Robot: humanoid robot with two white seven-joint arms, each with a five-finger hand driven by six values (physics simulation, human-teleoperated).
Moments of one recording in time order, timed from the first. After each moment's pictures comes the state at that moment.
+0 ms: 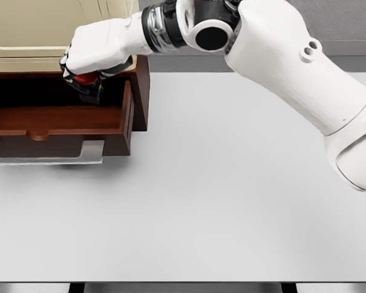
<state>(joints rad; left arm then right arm) -0.87 1.62 -0.77 -1.55 0.22 -0.61 -0.61 -1.38 -0.09 1.04 -1.12 0.39 -0.62 0.61</state>
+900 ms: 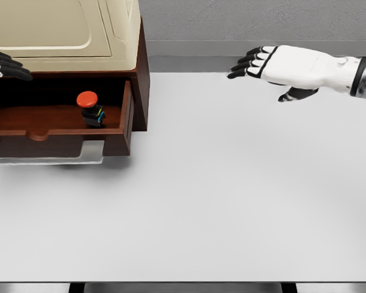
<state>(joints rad) -0.91 1.44 -0.76 -1.72 0.27 -0.61 -0.61 -0.76 -0.80 0.49 -1.55 0.37 -0.62 0.61</state>
